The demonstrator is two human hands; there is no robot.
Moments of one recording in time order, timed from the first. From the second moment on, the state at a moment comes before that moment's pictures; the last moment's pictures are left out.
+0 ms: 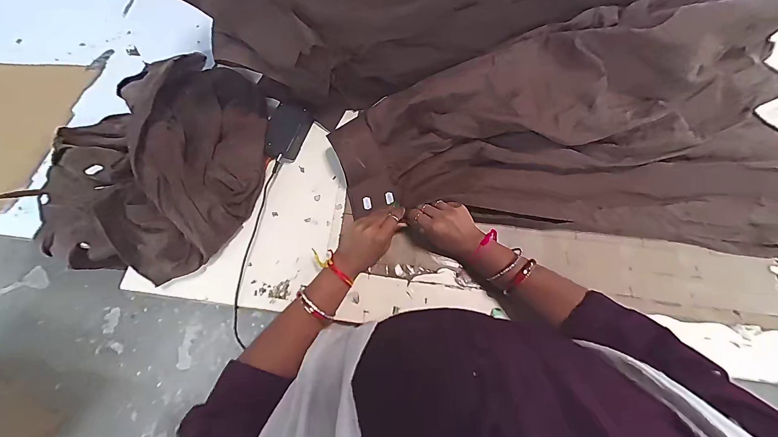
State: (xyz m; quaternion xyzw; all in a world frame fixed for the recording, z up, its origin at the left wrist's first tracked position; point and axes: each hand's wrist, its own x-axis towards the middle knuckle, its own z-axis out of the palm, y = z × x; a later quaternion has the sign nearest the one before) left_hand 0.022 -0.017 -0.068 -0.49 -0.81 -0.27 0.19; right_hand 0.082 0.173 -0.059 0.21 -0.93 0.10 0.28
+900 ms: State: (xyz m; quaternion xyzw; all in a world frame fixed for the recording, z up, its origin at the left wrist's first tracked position) left_hand 0.060 -0.031 -0.047 -0.27 -0.96 -0.07 0.02; right_hand 0.417 0.553 0.002 -0.61 -0.67 0.39 0.14
